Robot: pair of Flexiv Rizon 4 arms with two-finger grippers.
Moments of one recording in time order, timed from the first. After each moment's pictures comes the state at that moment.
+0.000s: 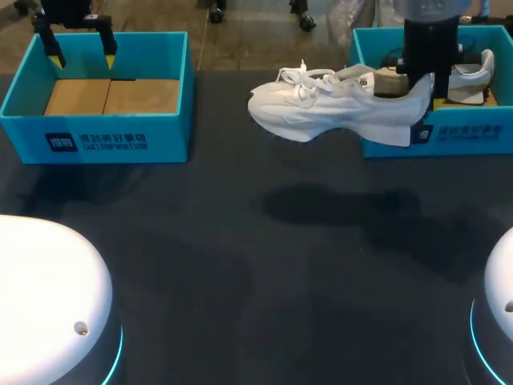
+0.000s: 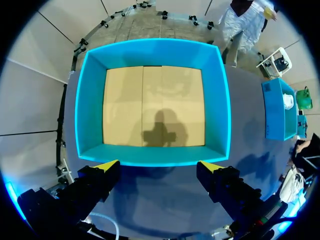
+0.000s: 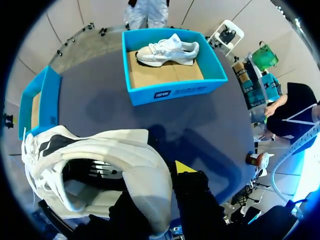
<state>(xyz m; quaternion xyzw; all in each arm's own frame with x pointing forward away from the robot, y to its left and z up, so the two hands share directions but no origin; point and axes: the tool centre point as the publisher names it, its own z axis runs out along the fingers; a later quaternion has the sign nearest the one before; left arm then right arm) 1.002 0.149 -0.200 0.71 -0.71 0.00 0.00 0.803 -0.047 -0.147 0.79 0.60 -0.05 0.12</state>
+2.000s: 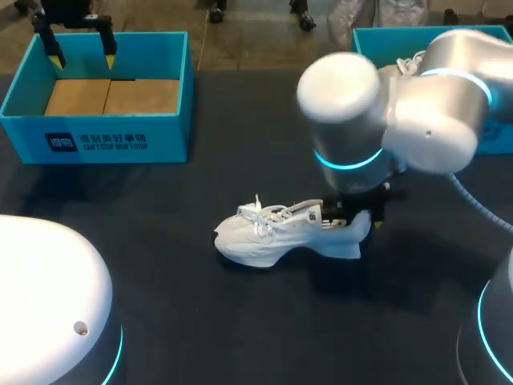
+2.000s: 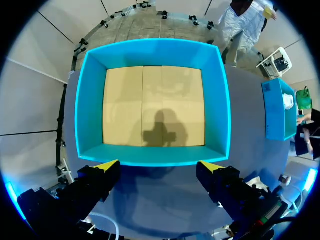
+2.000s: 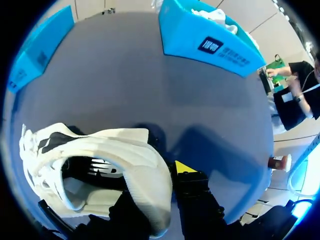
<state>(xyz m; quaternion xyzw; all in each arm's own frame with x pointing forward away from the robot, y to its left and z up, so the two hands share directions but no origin) 1.002 0.149 -0.200 0.71 -0.71 0.00 0.00 0.721 0.021 -0.358 0.73 0.67 -0.06 0.16</state>
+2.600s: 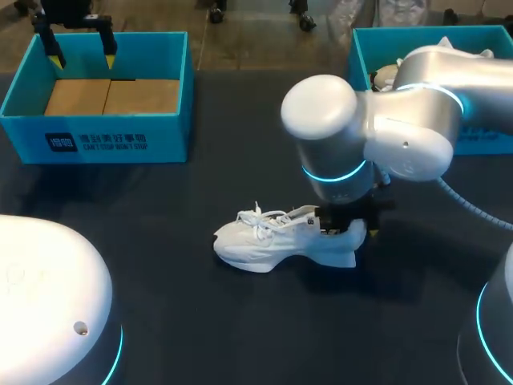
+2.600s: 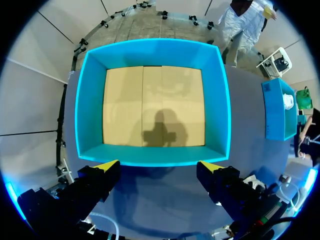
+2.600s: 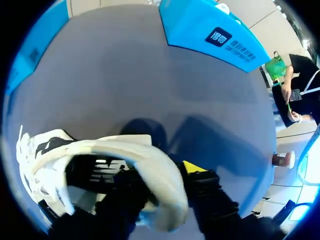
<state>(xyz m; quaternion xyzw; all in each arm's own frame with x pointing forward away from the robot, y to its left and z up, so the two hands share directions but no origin) 1.002 0.149 -0.200 0.71 -0.71 0.00 0.00 0.726 0.032 -0.387 0.74 0.66 -0.06 0.16</state>
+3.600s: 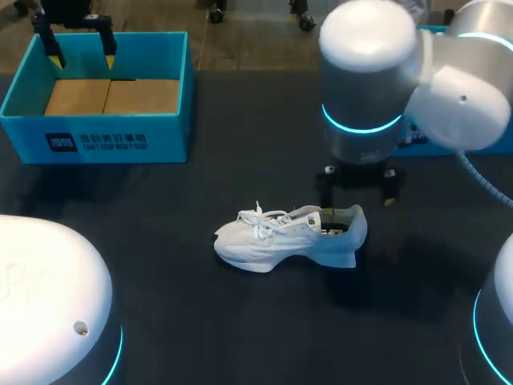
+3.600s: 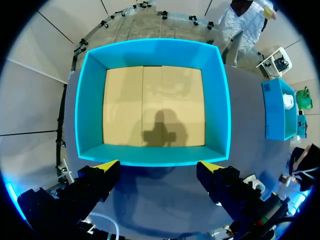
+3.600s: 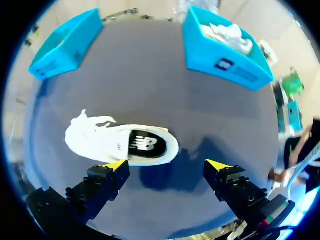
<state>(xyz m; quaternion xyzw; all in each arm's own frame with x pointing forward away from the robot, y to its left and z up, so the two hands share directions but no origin) 1.002 0.149 -0.200 0.71 -0.71 0.00 0.00 0.708 0.060 -0.273 0.67 0.74 0.01 0.10</state>
